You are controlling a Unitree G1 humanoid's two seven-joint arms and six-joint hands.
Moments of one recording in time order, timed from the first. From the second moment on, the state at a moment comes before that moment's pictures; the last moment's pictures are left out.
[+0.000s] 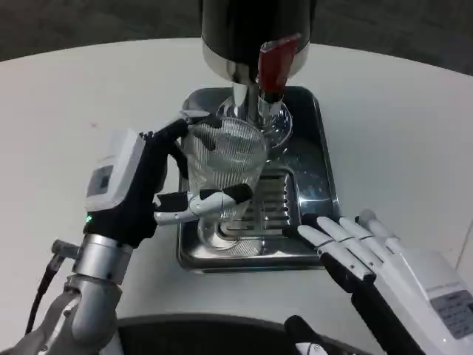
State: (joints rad) left arm -0.63 0.36 -0.09 0.80 0.63 -0.78 0.50; right arm 0.39 -0.26 0.08 -0.77 -0.88 -0.22 0.15
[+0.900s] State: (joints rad) left arm -0.83 0.32 -0.35 1.10 0.72 -0.73 0.79; right arm 0.43 -0.23 0.06 -0.80 -0.90 -0.21 0.14
